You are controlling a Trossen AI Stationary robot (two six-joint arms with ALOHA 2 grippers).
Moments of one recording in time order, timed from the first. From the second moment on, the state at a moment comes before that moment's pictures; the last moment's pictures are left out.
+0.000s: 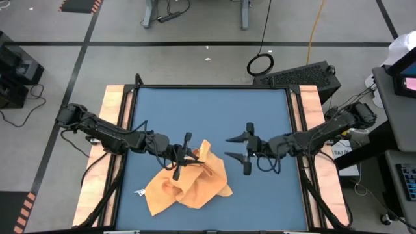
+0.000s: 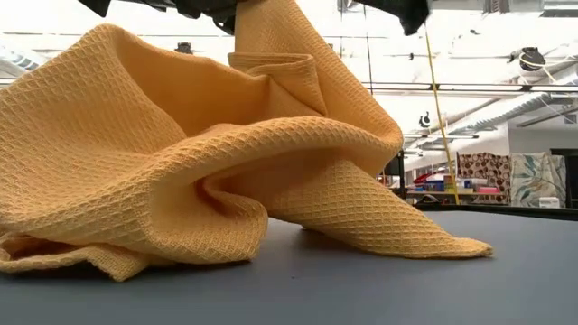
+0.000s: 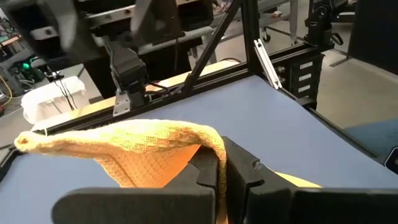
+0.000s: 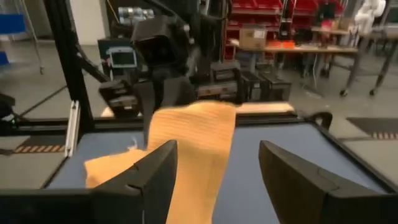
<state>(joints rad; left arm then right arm) -0.26 1.34 0.75 0.38 0.00 0.23 0.33 1.24 0.73 0.42 0.44 0.06</state>
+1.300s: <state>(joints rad) -0.26 1.40 0.75 0.35 0.00 0.27 0.01 1.67 0.78 0.84 -0.32 0.20</state>
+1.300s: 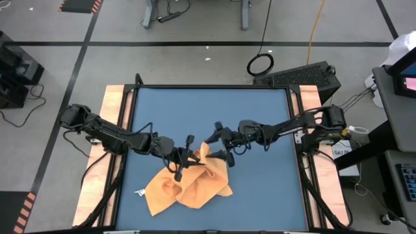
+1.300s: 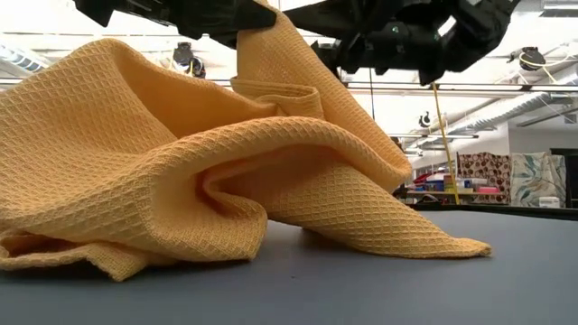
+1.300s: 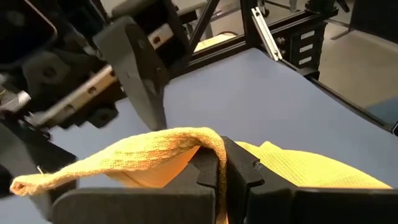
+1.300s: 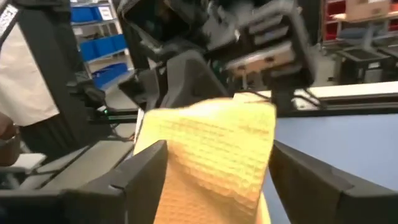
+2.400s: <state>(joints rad) -0.35 1.24 0.75 -0.19 -0.24 -0.40 0.23 1.30 0.78 0.20 0.25 0.10</state>
